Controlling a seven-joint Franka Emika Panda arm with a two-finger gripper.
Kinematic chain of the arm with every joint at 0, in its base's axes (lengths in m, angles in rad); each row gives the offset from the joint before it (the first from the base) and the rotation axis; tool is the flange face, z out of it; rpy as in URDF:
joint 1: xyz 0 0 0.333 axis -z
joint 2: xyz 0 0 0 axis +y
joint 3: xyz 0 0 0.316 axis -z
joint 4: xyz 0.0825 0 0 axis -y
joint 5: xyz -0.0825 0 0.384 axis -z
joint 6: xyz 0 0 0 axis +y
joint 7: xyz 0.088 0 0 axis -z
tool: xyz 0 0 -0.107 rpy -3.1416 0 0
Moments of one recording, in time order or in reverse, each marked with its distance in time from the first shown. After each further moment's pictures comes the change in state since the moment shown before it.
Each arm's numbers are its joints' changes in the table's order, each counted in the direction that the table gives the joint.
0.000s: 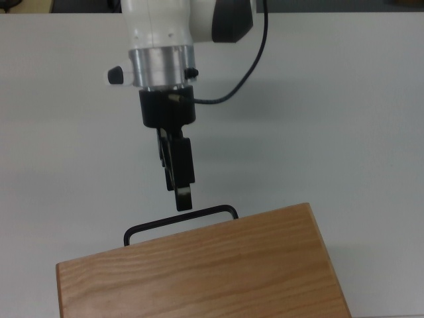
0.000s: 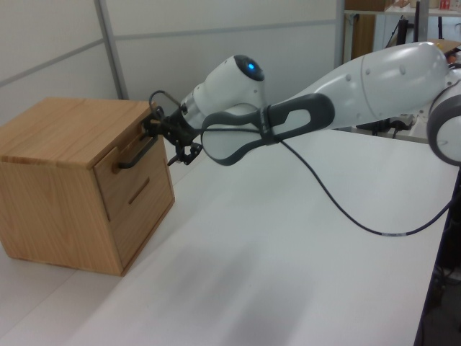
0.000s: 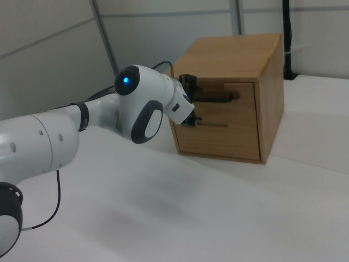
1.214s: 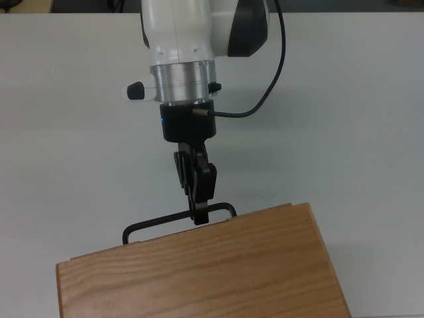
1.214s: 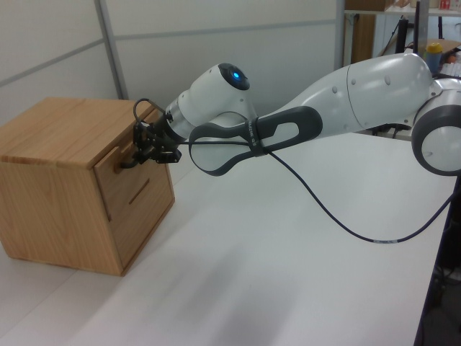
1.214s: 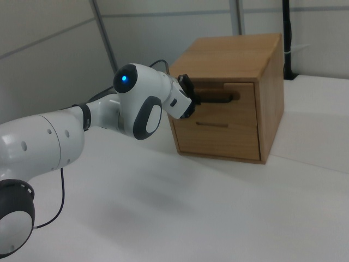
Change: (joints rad) arm -0.035 0.062 0.001 0.083 0.063 -0.003 0.010
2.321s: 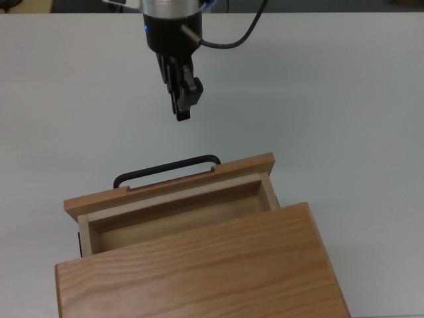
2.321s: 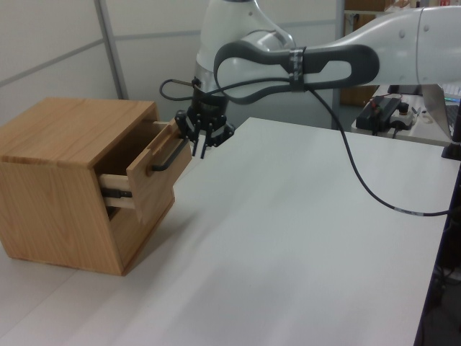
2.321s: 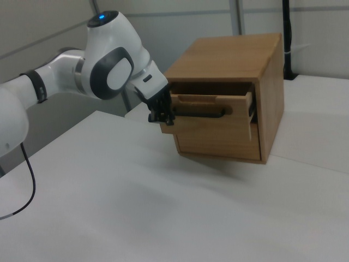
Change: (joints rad) arm 0.005 -0.278 0.036 -0.004 0.039 0.834 -0.021
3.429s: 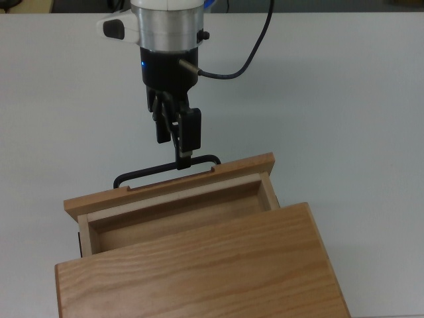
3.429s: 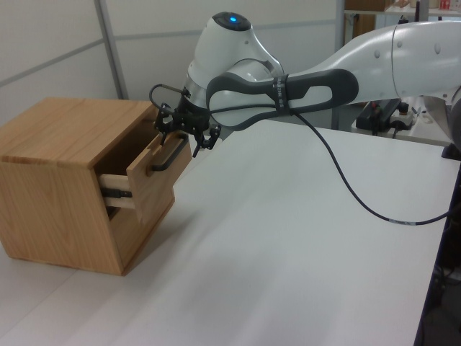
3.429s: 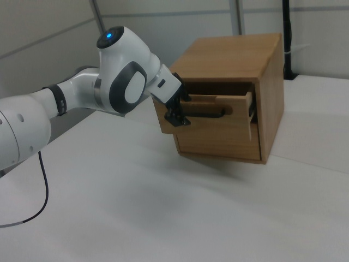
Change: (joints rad) arm 0.000 0.093 0.003 -0.006 0.071 -0.310 -0.011
